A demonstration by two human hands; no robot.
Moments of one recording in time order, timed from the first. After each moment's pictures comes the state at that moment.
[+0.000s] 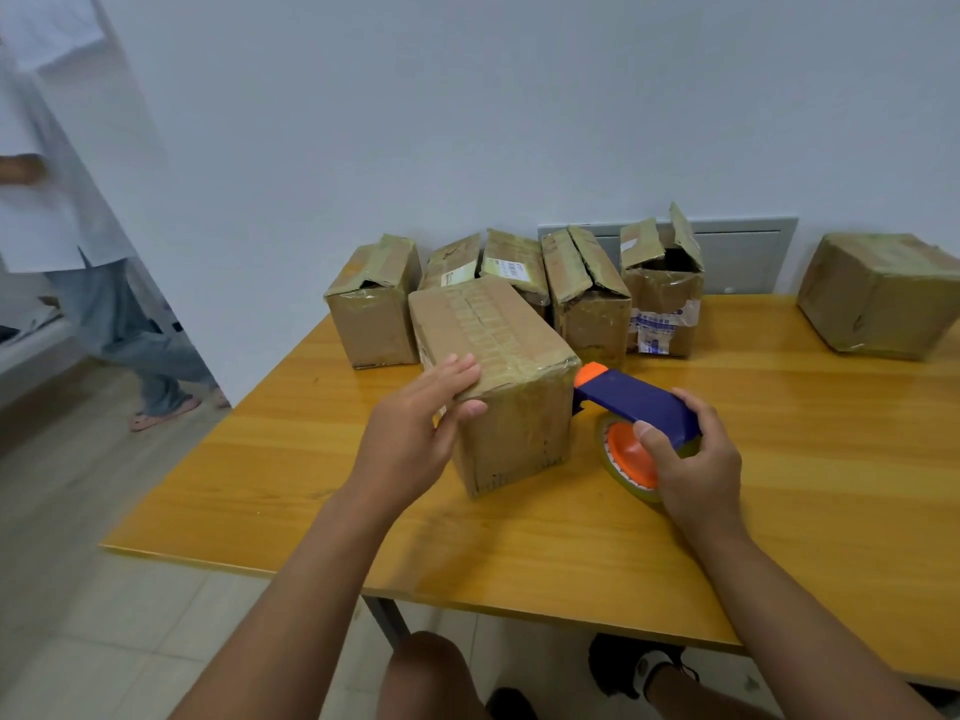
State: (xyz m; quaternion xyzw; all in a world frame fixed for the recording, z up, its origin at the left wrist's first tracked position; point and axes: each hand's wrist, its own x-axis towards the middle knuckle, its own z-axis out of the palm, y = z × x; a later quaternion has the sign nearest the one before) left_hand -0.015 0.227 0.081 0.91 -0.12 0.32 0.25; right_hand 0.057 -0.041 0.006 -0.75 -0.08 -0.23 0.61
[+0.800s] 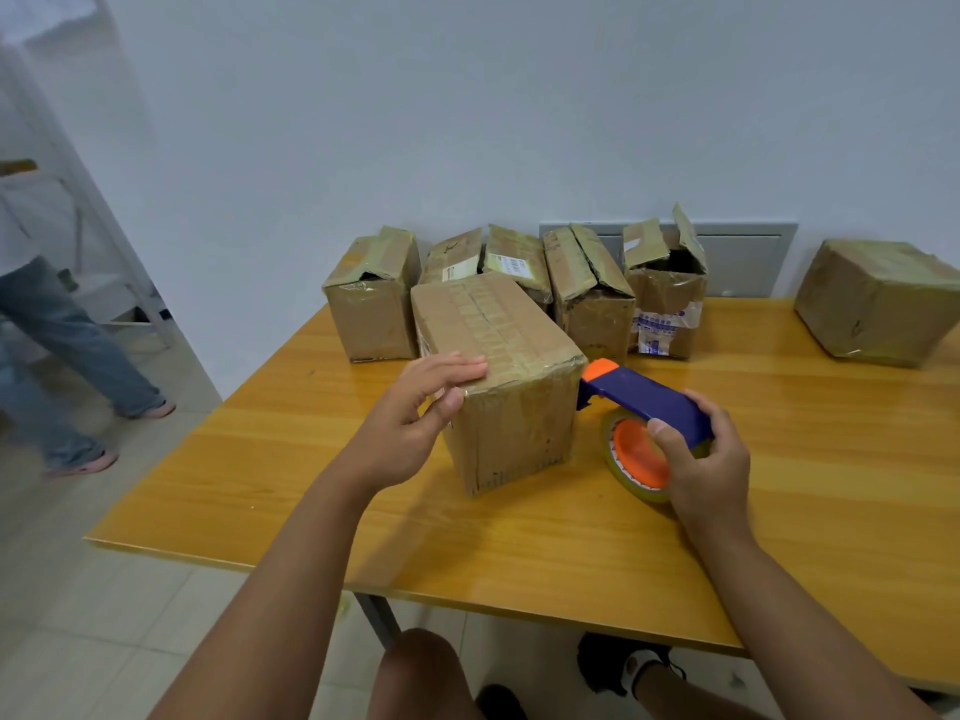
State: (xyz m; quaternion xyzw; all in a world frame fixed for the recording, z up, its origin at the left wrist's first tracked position) left_hand -0.009 0.245 0.083 0.87 -0.16 0.20 0.42; right_hand 0.057 -0.042 0.007 -0.73 -0.06 -0.23 0.64
